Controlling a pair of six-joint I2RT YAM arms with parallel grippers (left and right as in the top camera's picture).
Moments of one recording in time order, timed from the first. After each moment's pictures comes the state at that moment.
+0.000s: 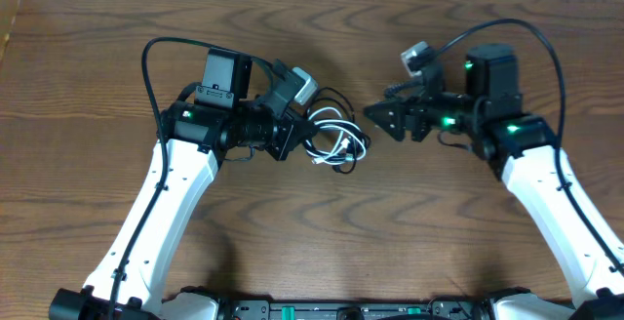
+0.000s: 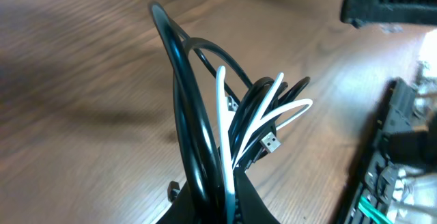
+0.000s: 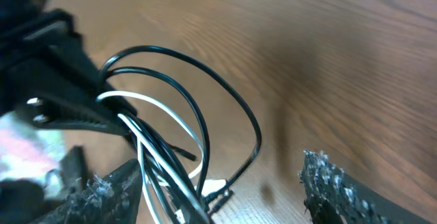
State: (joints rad) left arm -0.26 1.42 1.21 -0.83 0.70 0.29; right arm 0.22 1.41 1.05 -0.33 -0.85 0.04
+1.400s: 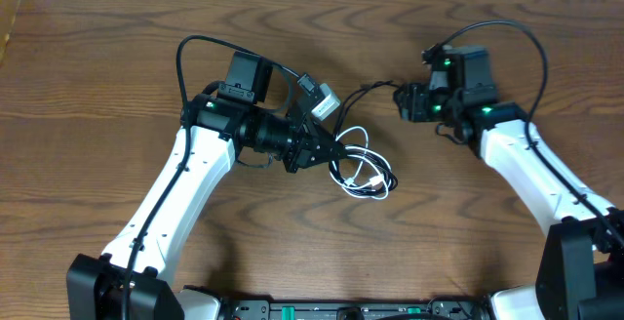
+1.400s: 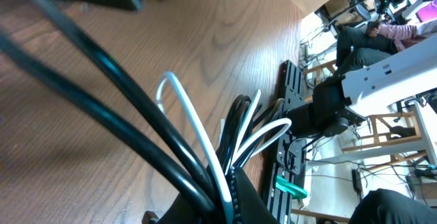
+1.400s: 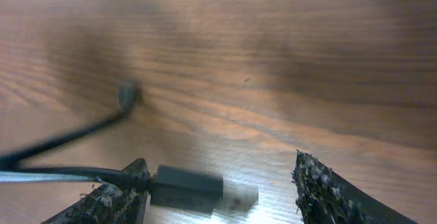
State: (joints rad) left arm -0.31 1.51 1.21 -0.89 1.05 0.41; right arm 0.21 1.62 1.05 -0.28 -0.24 0.26
